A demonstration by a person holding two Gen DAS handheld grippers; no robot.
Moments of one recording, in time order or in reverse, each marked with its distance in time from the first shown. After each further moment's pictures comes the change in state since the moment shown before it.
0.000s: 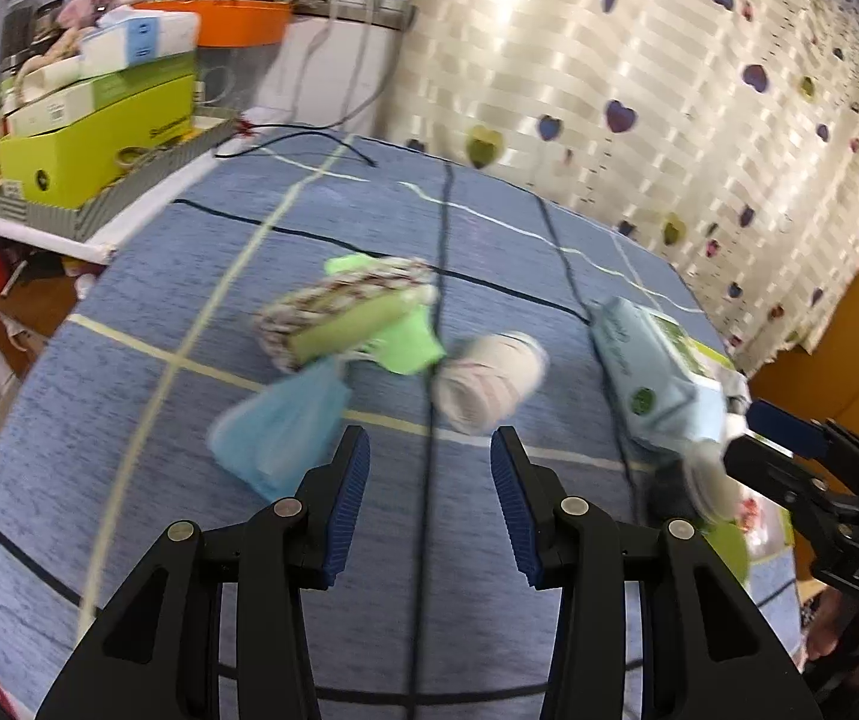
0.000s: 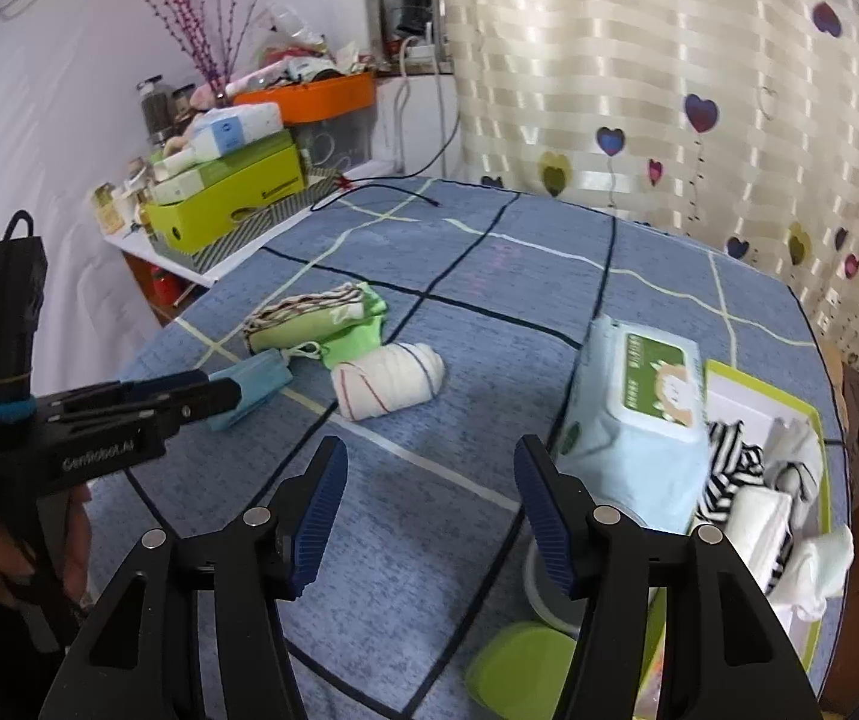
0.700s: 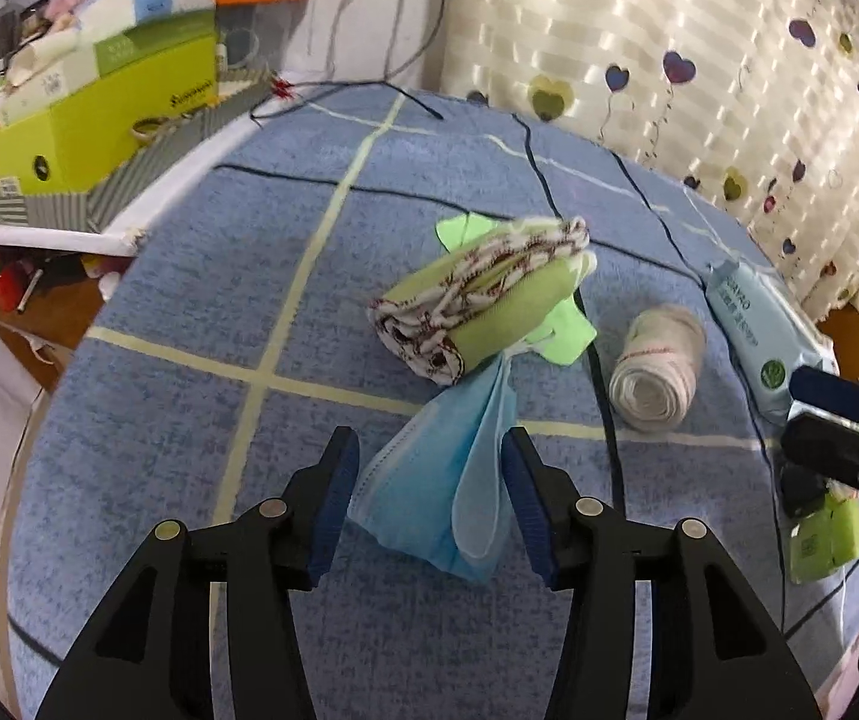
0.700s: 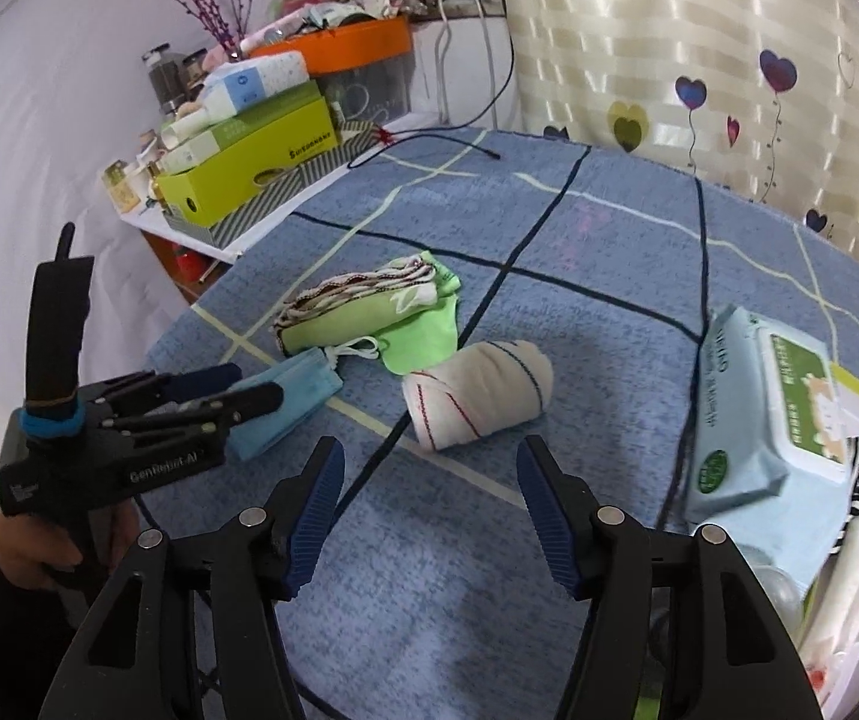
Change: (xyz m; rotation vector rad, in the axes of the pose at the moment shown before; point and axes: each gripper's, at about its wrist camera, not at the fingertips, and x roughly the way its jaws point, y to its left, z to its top) left arm 0.058 0.063 0.010 0.079 0.105 0.079; right arm 0.082 0.035 0.022 0.031 0.113 0.093
